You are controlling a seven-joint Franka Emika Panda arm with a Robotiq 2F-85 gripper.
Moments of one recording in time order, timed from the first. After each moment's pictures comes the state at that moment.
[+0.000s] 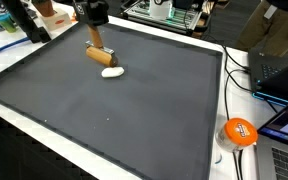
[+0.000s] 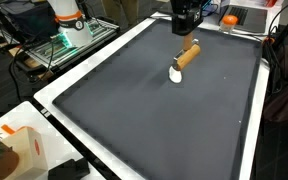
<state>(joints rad) 0.00 0.17 0.00 -1.88 0.08 2.18 0.12</state>
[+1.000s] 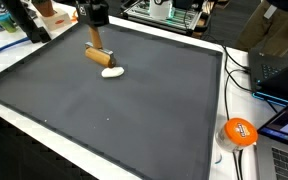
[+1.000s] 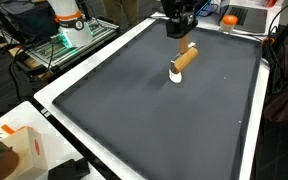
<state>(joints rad) 0.00 0.09 0.00 -2.03 0.07 2.33 0.12</state>
